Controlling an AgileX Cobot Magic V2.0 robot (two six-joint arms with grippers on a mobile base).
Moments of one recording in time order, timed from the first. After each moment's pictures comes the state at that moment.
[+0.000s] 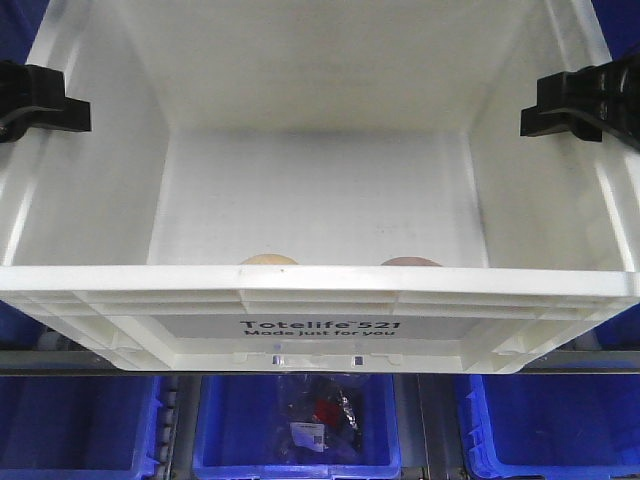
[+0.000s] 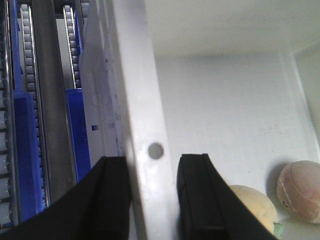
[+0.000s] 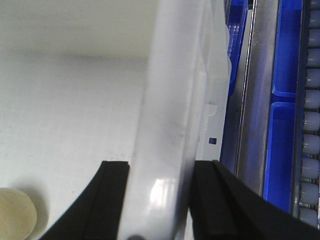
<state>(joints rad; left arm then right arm) -0.30 1.08 -1.23 -0.22 0.96 -0.11 0.17 1.16 -1.22 0.27 0.96 -0.02</state>
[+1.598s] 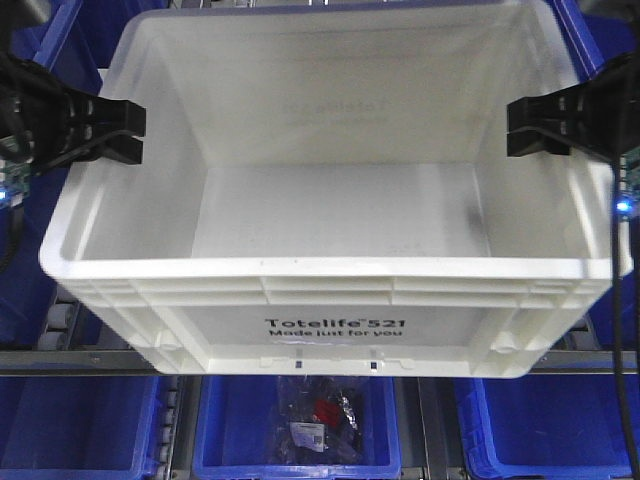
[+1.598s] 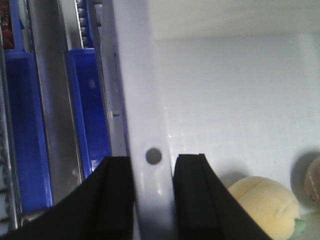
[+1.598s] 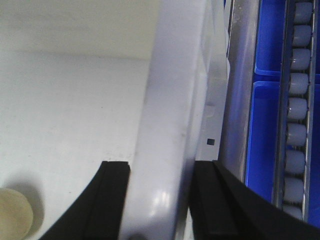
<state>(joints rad) -0.30 1.33 -1.23 -0.21 0.88 -0.10 0.17 1.33 -1.21 0.21 0.88 -0.02</state>
